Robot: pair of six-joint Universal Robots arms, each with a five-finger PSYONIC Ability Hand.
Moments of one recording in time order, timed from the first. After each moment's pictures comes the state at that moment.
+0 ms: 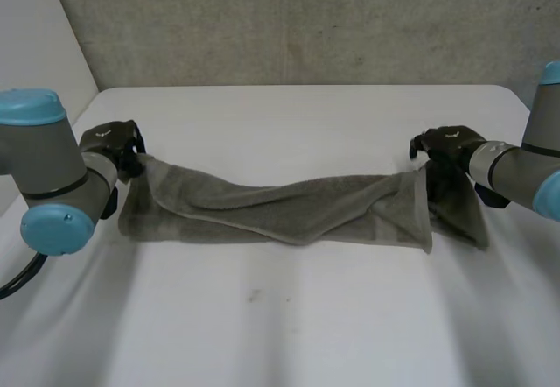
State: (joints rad) left arm 4.49 -2.21 -1.25 3.21 -1.65 3.12; right arm 1.72 -0.71 0.83 0.35 1.27 2.71; left_hand 1.20 1.22 1.22 1.22 1.03; right_hand 0.36 0.37 0.38 0.39 0.16
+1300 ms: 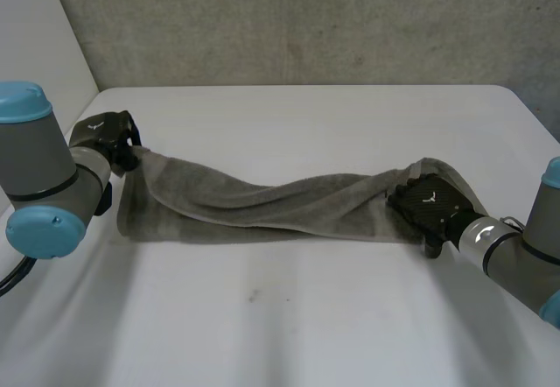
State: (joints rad) left arm 4.49 -2.12 -1.33 3.24 -1.65 3.11; right arm 1.71 -0.99 1.64 -0.20 1.11 2.34; left_hand 1.20 1.22 1.22 1.22 1.03; right_hand 0.39 0.39 0.37 0.36 0.17
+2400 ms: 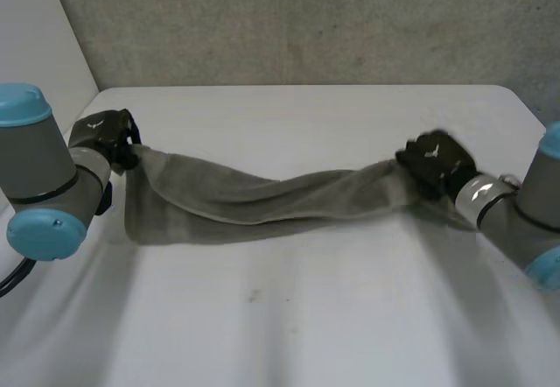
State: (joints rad) left arm 4.49 -2.11 -1.35 3.27 -1.65 3.12; right arm 1.74 -0.97 1.45 -0.25 1.15 2.43; left_hand 1.20 1.22 1.22 1.22 1.03; right_hand 1.28 1.27 1.33 1.34 1.12
